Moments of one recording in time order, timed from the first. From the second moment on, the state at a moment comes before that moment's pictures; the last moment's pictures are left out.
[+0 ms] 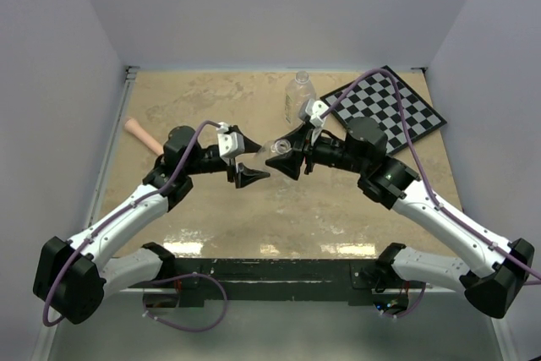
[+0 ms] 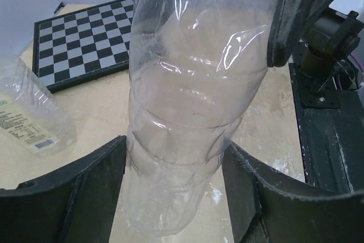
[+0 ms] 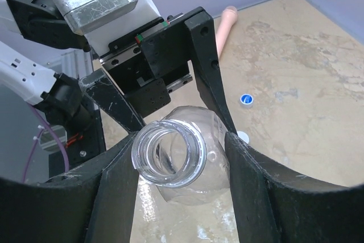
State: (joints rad) left arm -0.51 1.08 0.70 0.26 0.86 0.17; right arm 0.77 1.06 1.02 -0.06 -0.45 0.08
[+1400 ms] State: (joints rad) left arm -0.60 1.12 0.39 1.13 0.70 -0.58; right arm 0.77 1.02 0.74 0.52 -0.55 0.22
